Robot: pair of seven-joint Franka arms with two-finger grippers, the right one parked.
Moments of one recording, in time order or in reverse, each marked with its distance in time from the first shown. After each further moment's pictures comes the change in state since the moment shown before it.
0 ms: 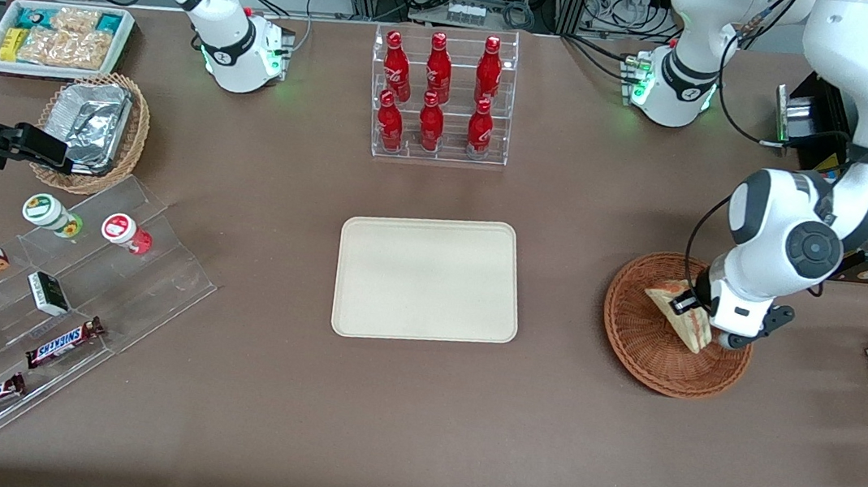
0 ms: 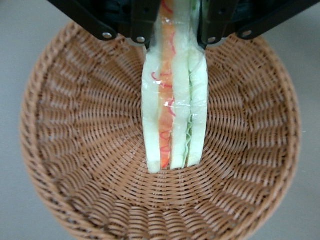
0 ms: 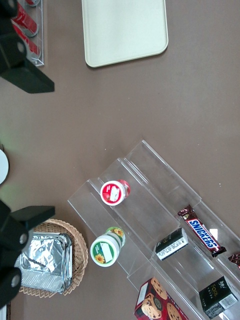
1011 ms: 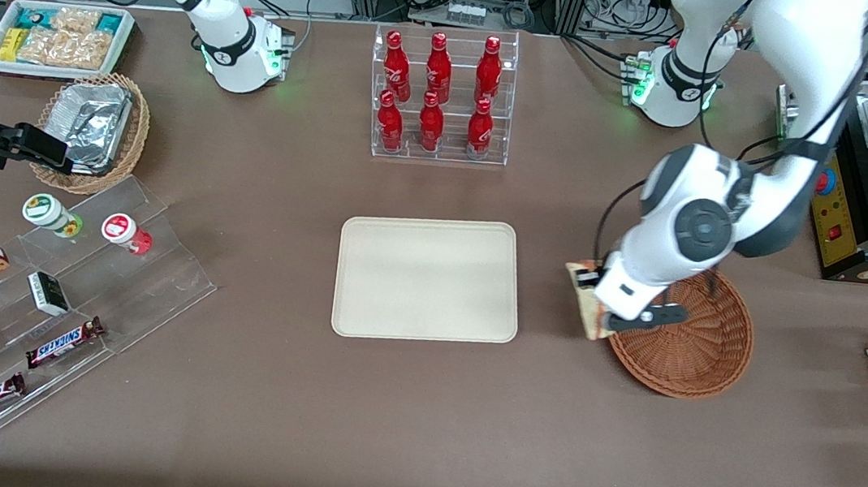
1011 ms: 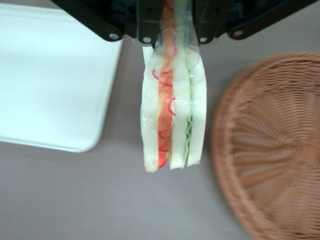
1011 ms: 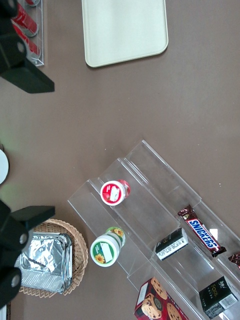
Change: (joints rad) arm -0.108 0.114 -0.242 0.288 0.000 -0.193 0.030
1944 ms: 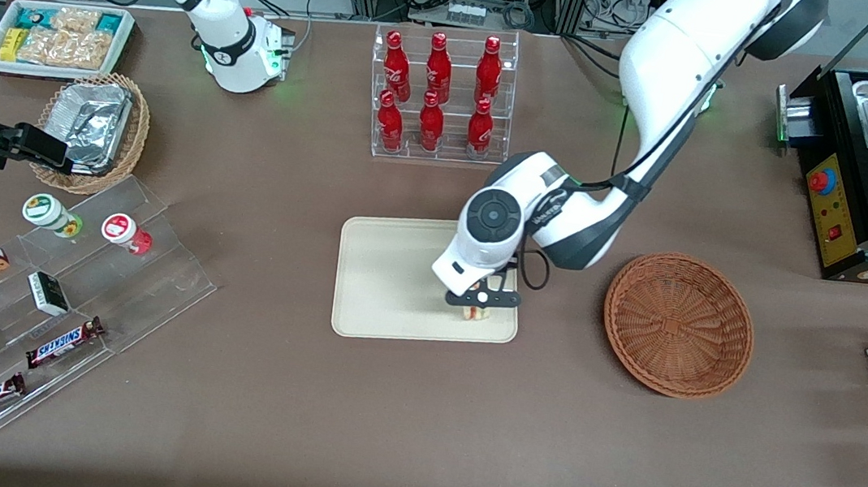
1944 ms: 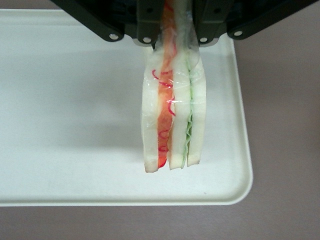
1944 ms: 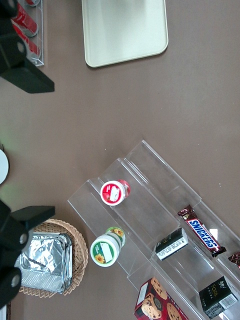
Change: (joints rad) arm -0.325 0.346 -0.002 0.353 0.119 -0.034 -0.216
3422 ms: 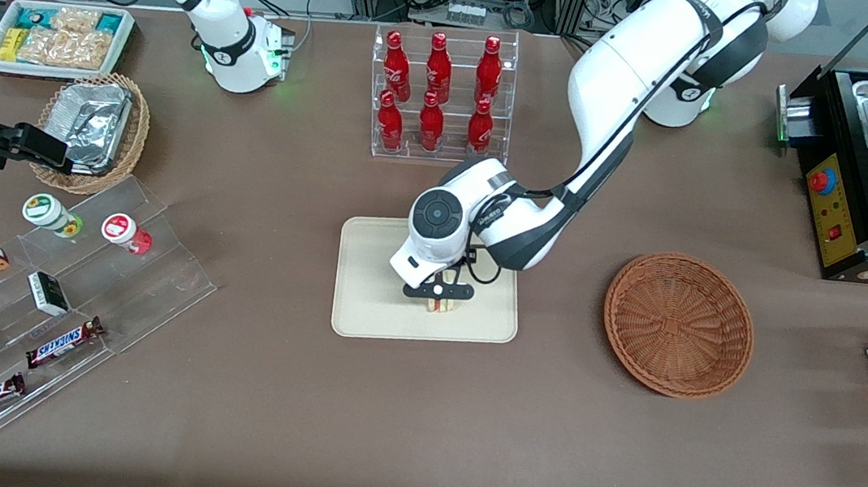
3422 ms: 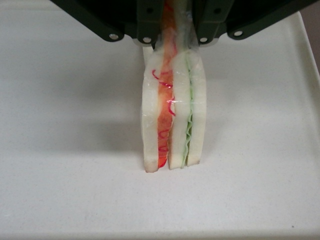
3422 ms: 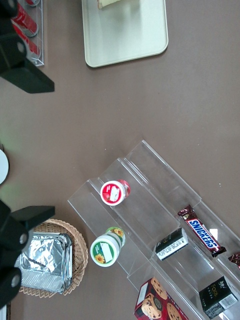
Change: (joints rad) arm -0.127 0.167 0.038 0.166 0.005 0.000 -0.068
